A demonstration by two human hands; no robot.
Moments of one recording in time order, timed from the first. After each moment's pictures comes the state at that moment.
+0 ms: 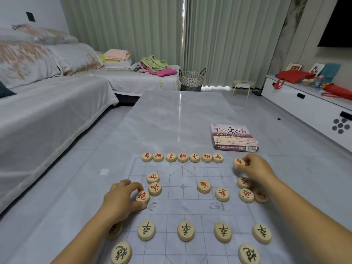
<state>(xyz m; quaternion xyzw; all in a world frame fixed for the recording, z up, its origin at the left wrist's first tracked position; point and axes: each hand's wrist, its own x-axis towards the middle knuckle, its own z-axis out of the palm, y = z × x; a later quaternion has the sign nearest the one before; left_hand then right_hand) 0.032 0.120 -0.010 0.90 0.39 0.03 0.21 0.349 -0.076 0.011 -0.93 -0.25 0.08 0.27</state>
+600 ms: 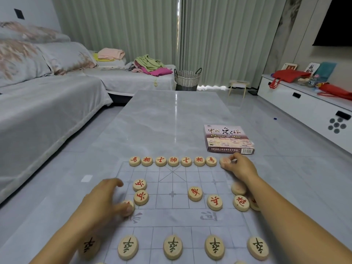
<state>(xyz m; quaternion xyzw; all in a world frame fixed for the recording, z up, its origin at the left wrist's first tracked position) 0.043 0.121 0.007 0.87 0.42 0.08 0.24 0.382 -0.044 -0.014 -0.91 -0.23 0.11 0.31</state>
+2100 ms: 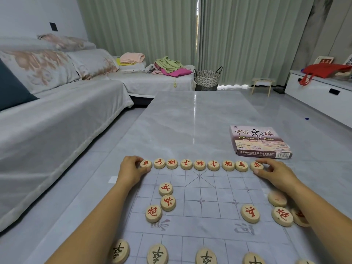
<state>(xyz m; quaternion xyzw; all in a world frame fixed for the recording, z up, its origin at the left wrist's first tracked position) 0.100 0.235 -0.032 0.80 0.47 0.24 0.30 0.400 -0.044 -0.031 -0.90 -0.28 0.13 0.31</state>
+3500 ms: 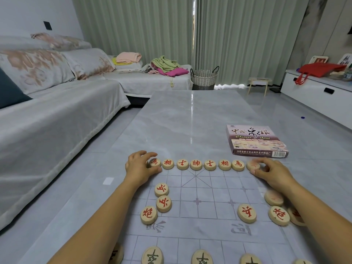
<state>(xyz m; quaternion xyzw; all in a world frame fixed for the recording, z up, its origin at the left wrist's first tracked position) 0.128 0.215 -0.028 0.86 0.43 0.19 0.20 0.400 -0.044 -0.034 -0.90 -0.29 0.11 0.31</state>
